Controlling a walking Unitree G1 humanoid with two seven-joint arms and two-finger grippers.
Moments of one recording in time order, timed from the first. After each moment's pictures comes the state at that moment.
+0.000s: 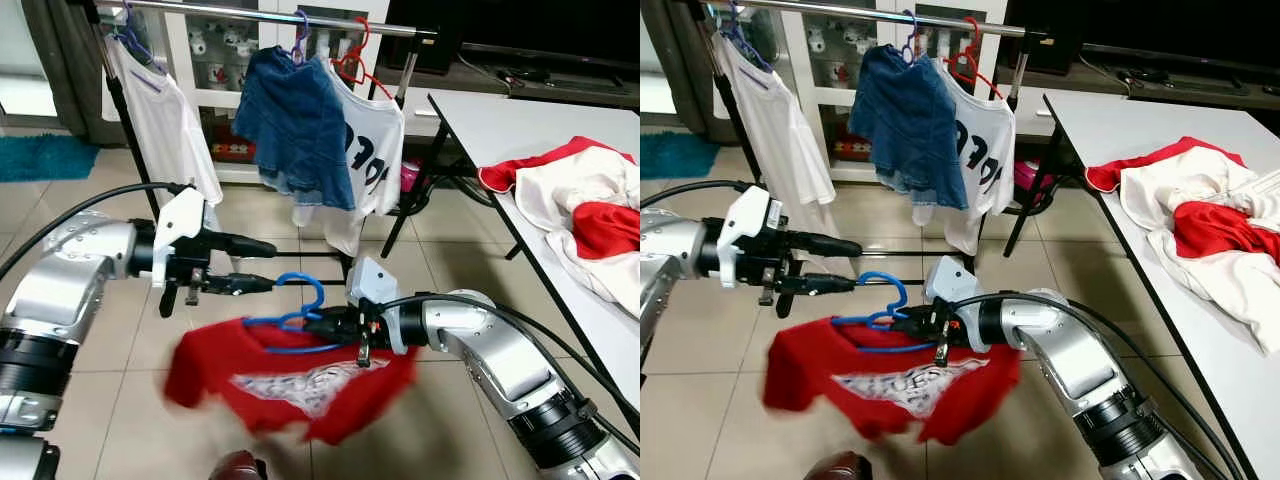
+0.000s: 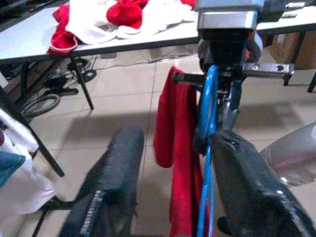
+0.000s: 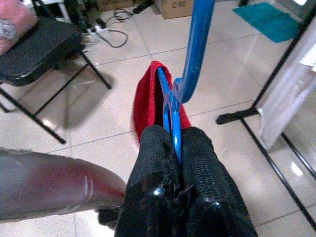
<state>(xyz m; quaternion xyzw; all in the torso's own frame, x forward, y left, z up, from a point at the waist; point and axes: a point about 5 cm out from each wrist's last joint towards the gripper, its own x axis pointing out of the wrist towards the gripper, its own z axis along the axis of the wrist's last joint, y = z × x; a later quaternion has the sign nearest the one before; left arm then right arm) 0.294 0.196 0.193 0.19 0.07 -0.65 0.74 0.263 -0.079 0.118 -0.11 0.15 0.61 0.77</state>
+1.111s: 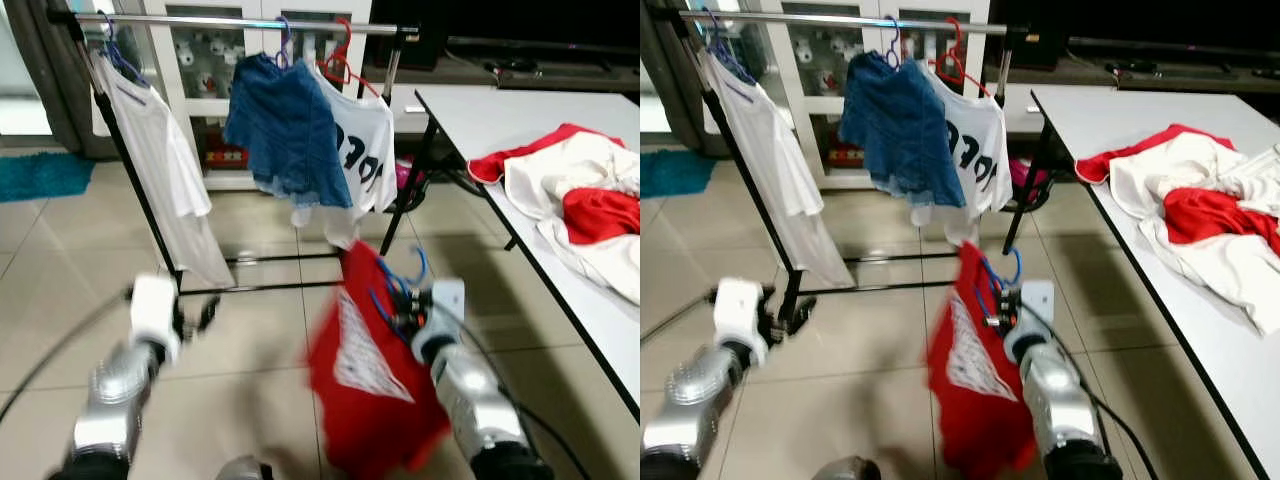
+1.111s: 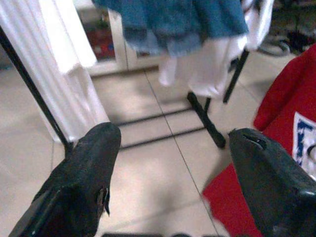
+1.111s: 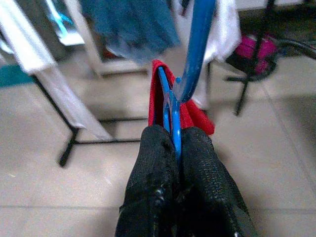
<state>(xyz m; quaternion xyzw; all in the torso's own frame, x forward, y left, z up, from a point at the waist) 0.253 0.236 0.026 0.05 0.16 -0.08 0.98 0.268 -0.139 0.009 0.08 0.18 0.08 0.98</state>
